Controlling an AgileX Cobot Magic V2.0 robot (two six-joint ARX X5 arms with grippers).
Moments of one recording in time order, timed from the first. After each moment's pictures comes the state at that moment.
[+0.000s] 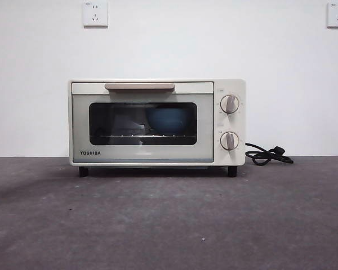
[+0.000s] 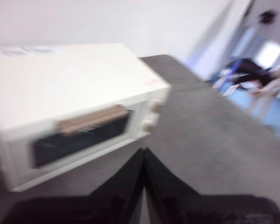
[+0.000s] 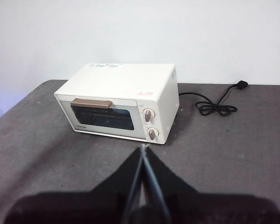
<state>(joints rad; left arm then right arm) -0.11 1.01 1.30 -0.65 0.57 -0.05 0.93 0.64 1.70 -1.36 0.53 0.28</state>
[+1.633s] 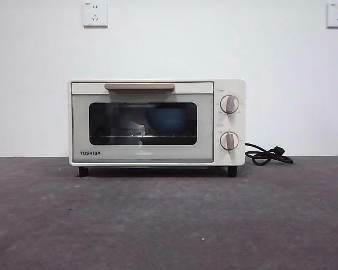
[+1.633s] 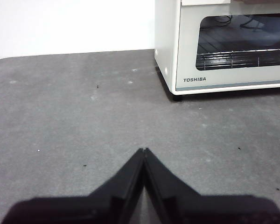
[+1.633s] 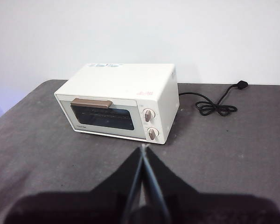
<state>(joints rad) -0.02 0.01 0.02 -0.17 0.03 0.01 0.94 0.64 1.70 -1.36 0.53 0.28</state>
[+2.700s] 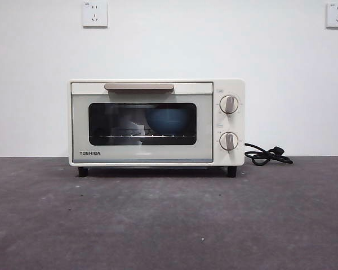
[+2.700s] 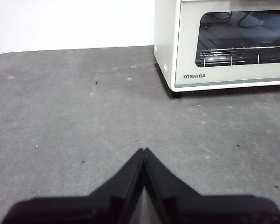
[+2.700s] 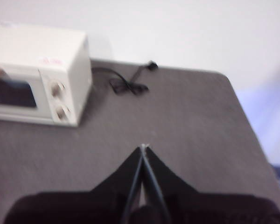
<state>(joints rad) -0.02 0.02 0.02 -0.17 0.03 0.01 0.46 0.55 1.36 -1.16 0.44 0.01</state>
